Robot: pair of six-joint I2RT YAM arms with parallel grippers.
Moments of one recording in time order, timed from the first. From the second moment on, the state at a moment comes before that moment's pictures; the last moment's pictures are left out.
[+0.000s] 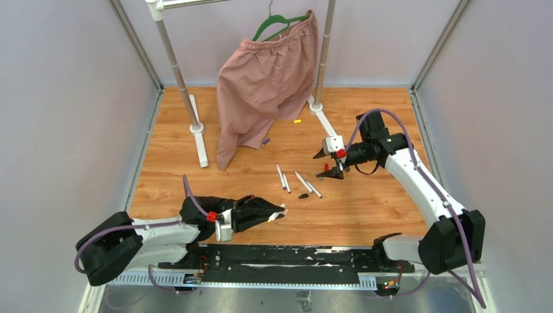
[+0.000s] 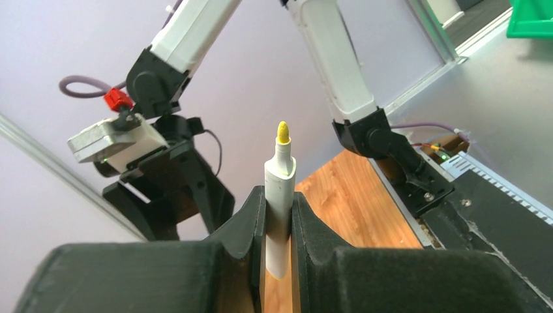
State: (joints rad) left arm -0.89 1.08 0.14 1.51 0.89 0.32; right arm 0.30 1.24 1.06 -0.83 -1.10 -1.29
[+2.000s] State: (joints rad) left arm -0.91 0.82 0.06 1.51 1.02 0.20; right arm 0.40 1.67 1.51 -0.95 -0.93 -1.43
